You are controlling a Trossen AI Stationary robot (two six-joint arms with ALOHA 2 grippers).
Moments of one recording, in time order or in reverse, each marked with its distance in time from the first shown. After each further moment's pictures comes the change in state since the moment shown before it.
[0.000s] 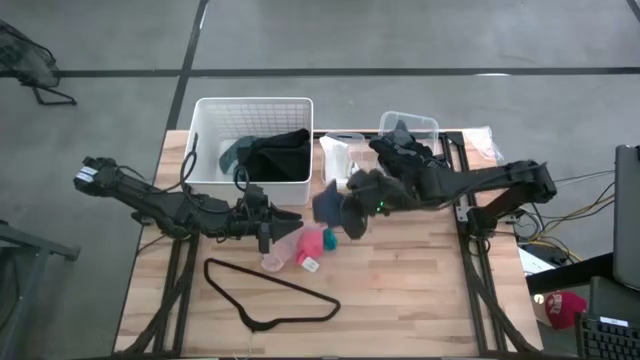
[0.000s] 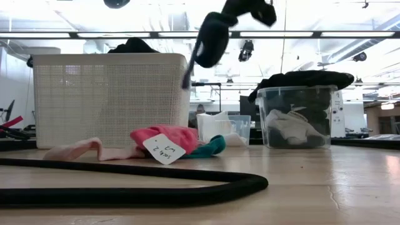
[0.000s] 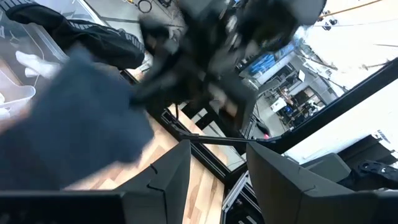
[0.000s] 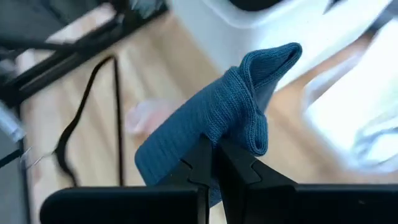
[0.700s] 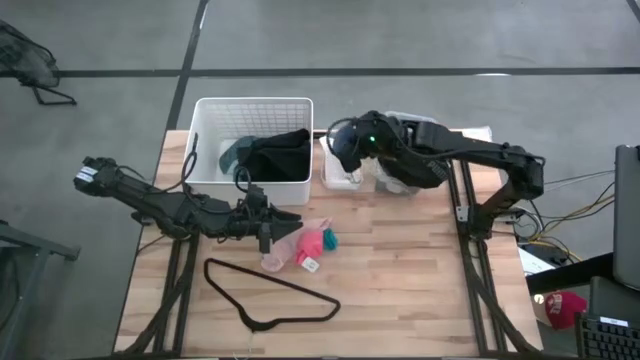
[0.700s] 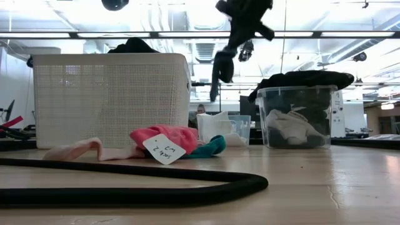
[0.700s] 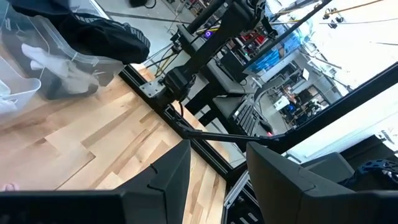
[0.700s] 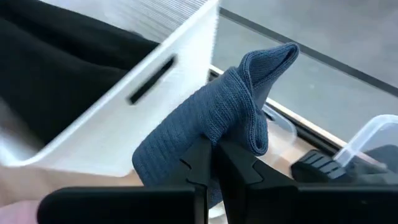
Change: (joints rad) left arm 0.000 0.000 0.000 -0.026 0.000 -0.025; right arm -0.357 0.060 0.165 -0.141 0.147 -0.109
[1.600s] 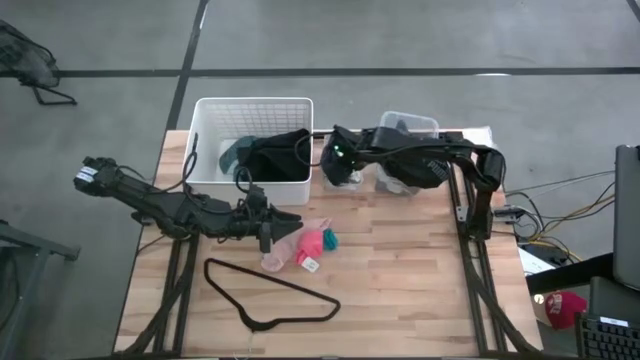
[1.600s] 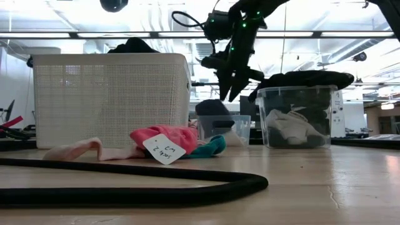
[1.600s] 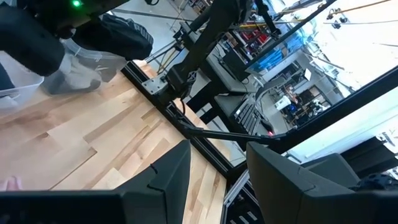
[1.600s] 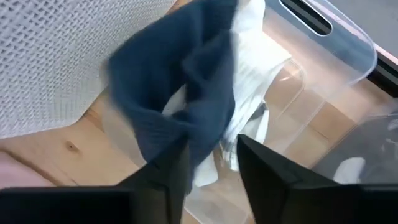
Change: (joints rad) left arm 0.000 0.000 0.000 -0.015 0.000 -0.024; right arm -0.088 0.308 0.005 -0.062 -0.187 0.029
